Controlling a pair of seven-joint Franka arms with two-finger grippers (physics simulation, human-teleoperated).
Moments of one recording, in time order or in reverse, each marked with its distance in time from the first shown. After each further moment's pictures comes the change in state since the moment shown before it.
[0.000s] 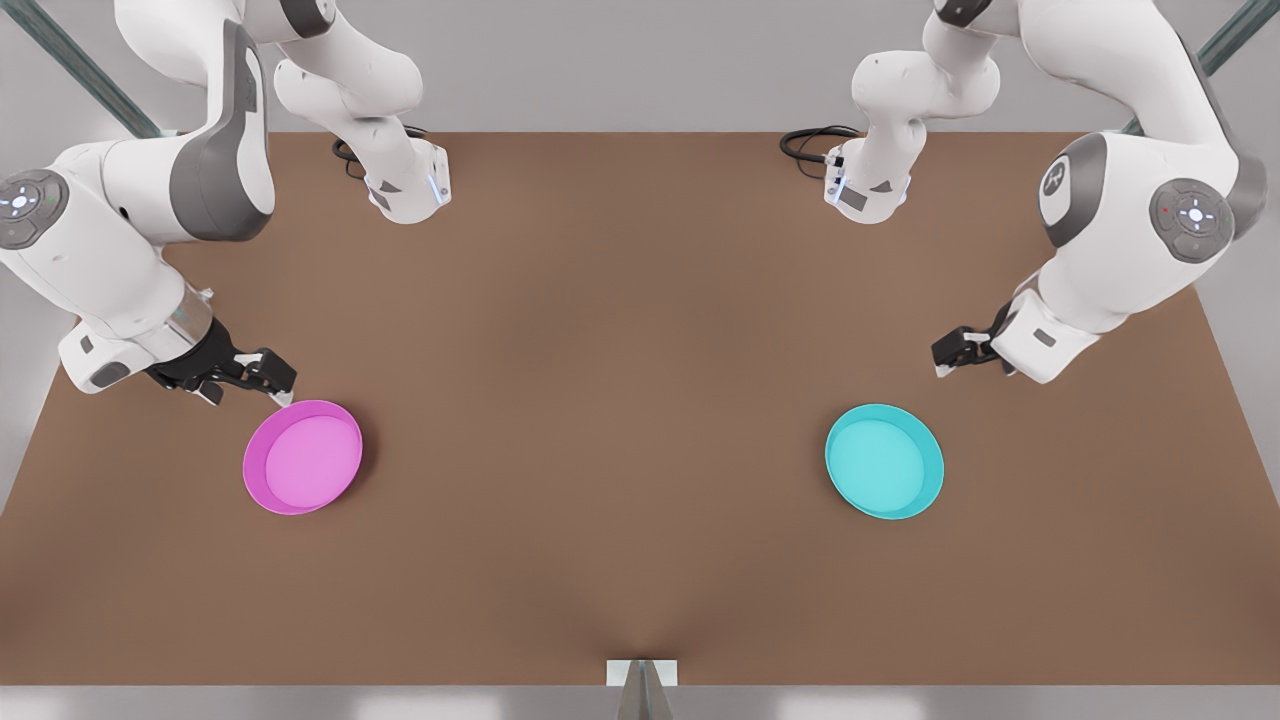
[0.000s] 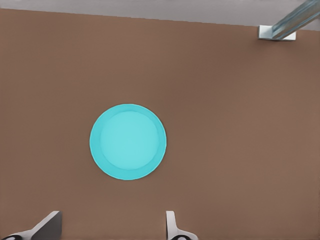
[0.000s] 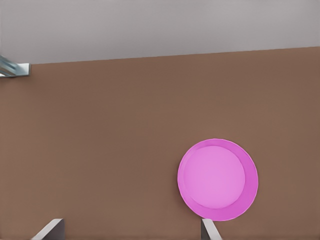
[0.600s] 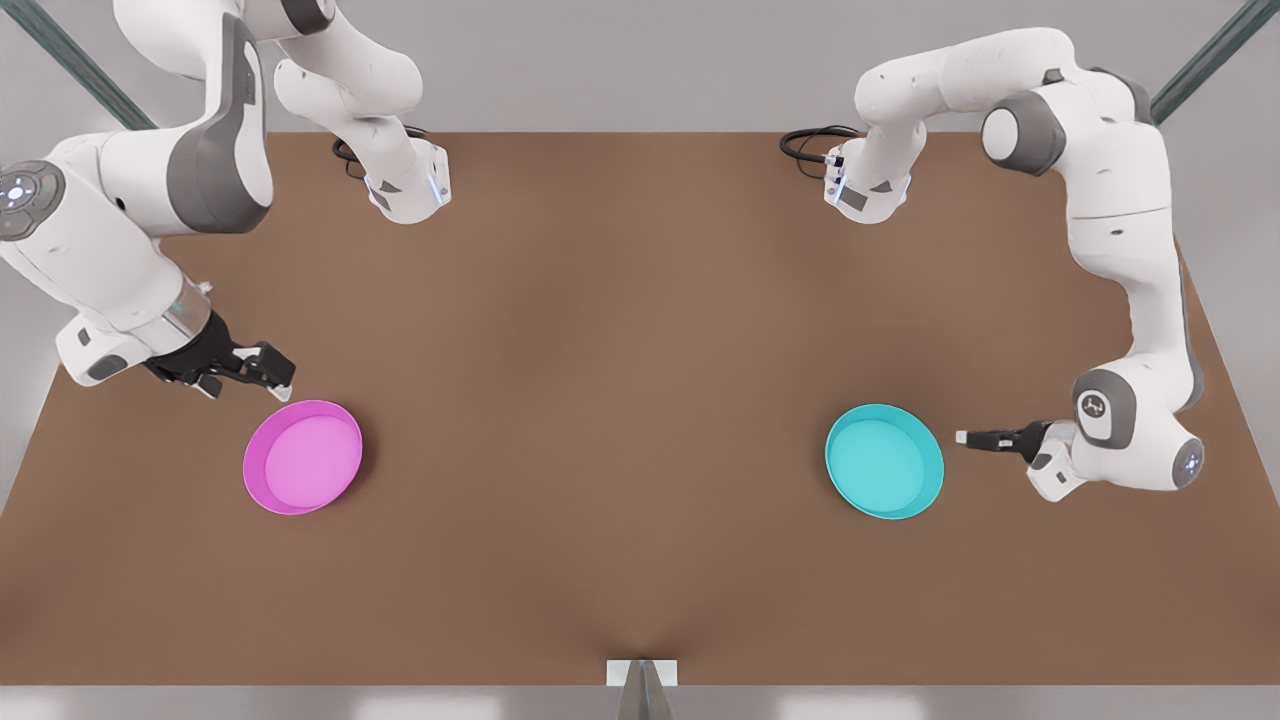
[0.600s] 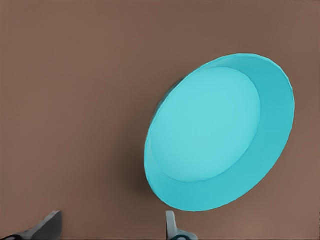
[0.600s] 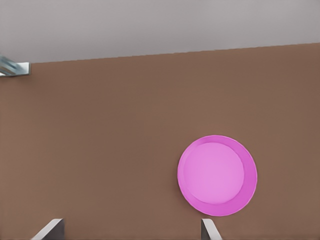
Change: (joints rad) left arm 0.378 0.546 0.012 -0.106 -0.204 0.168 0.455; right arm 0.005 -0.010 0.000 -0.002 0.000 -0.017 0.013
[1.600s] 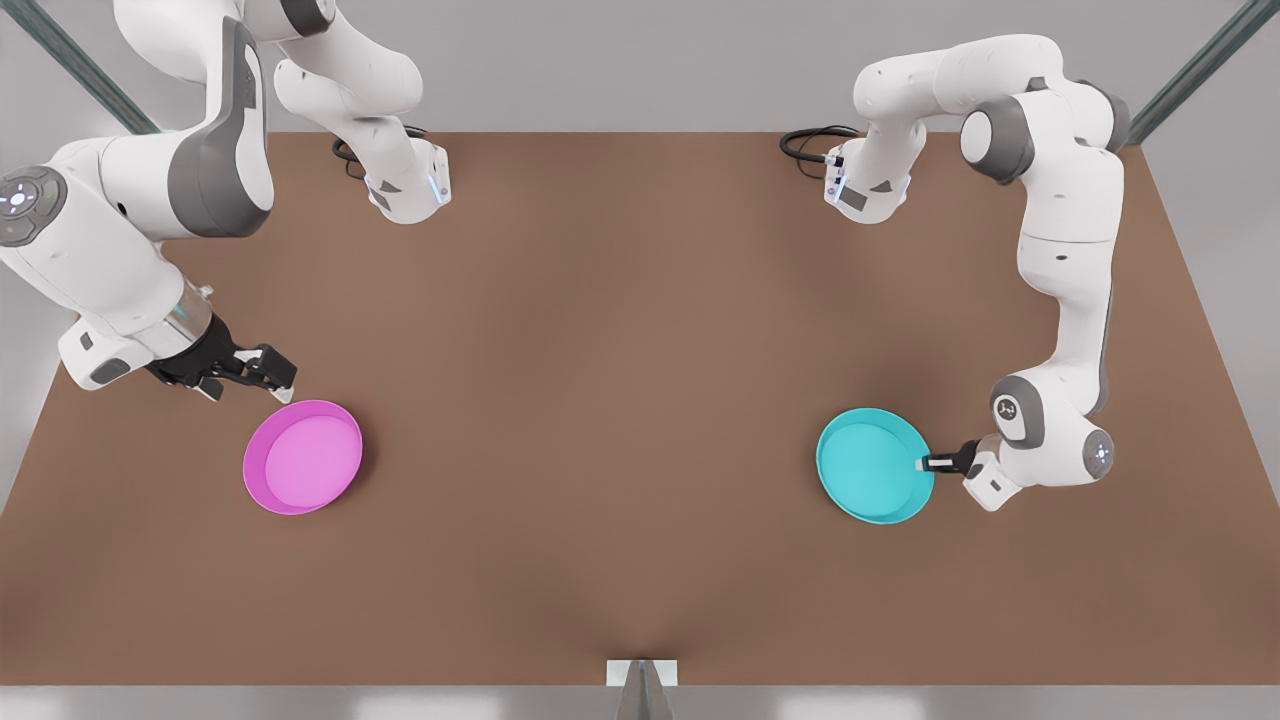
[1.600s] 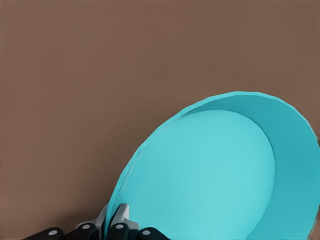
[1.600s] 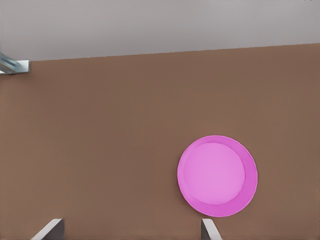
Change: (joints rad) left arm -0.132 0.007 -0.008 -0.149 -0.067 0.387 0.010; right arm -0.005 0.004 0.000 0.000 0.000 0.002 -0.012
